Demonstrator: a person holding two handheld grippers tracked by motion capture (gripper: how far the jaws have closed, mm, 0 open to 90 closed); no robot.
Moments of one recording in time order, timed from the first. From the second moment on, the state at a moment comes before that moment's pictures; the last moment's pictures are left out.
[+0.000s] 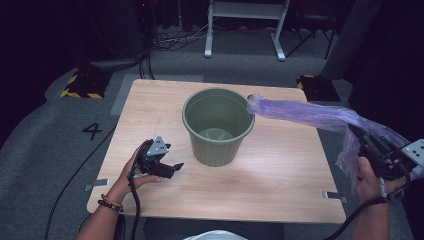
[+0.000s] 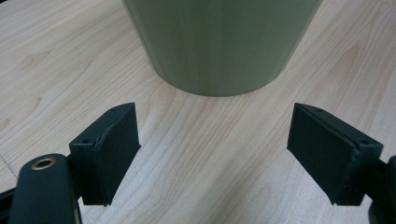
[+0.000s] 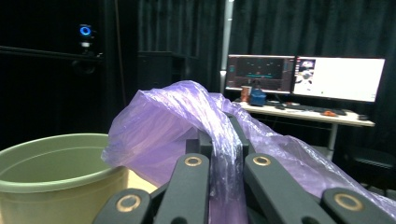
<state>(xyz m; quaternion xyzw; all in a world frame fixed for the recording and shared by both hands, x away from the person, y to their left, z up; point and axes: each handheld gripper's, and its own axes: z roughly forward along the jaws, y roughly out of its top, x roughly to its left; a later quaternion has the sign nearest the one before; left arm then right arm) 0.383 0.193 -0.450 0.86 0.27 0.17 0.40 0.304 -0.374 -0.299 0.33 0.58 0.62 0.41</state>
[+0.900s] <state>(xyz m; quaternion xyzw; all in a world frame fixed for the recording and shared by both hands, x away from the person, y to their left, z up) 0.378 0.195 -0.384 0.82 0.25 0.23 0.46 0.359 -0.280 -0.297 0.26 0.69 0.56 0.37</state>
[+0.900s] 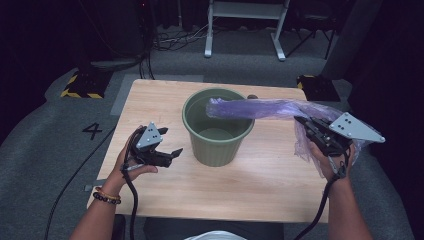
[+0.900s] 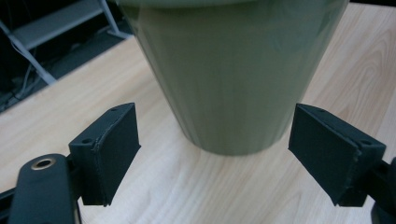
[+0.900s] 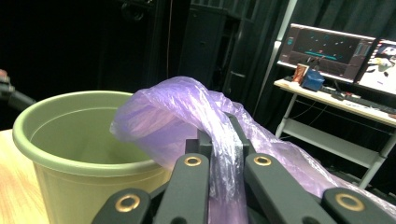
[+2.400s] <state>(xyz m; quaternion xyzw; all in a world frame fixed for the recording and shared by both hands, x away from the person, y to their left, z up) 0.400 0.055 -0.305 0.86 0.10 0.26 0.44 0.399 -0.173 -0.307 0.17 0.80 0.49 0.31</state>
